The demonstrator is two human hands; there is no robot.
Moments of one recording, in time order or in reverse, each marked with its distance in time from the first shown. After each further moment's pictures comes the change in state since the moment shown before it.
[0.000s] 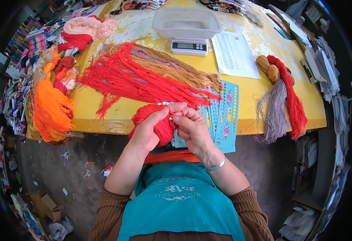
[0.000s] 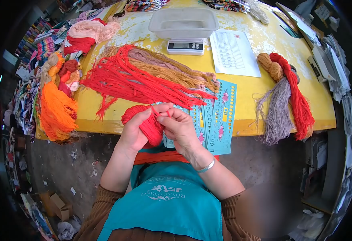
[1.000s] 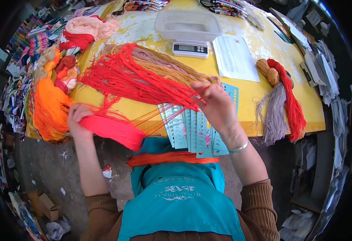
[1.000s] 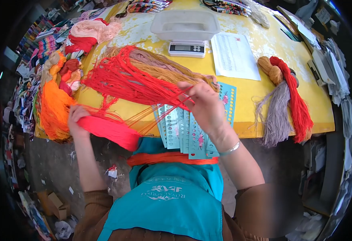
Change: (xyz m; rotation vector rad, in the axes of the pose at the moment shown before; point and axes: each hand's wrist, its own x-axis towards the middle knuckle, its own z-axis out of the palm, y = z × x) left_hand -0.086 0.128 -0.130 -0.801 0.057 0.460; right_hand 0.029 -0.072 -0.033 -0.040 -0.186 -0.238
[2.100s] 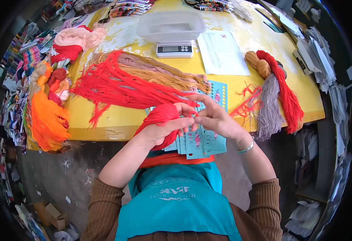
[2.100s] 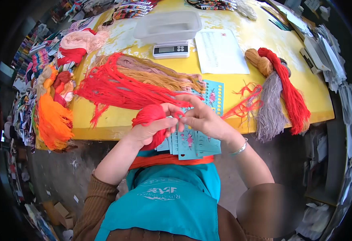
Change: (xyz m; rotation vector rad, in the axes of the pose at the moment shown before) left_hand 0.030 -0.257 0.001 1.169 -0.170 -0.666; right_hand -0.043 -0.047 -0.023 -0.708 -0.236 0.309
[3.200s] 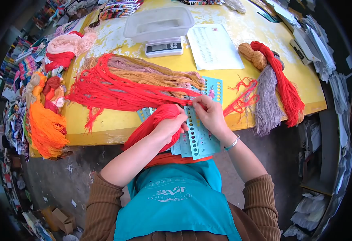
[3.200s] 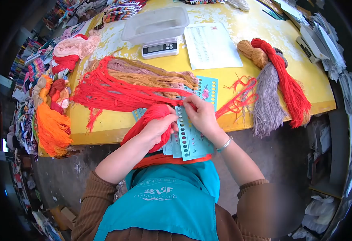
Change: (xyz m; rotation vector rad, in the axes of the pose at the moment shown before) left_hand 0.050 -0.061 0.012 0.036 0.387 -0.239; right_hand 0.018 0.080 -0.016 -0.451 0.672 -0.218
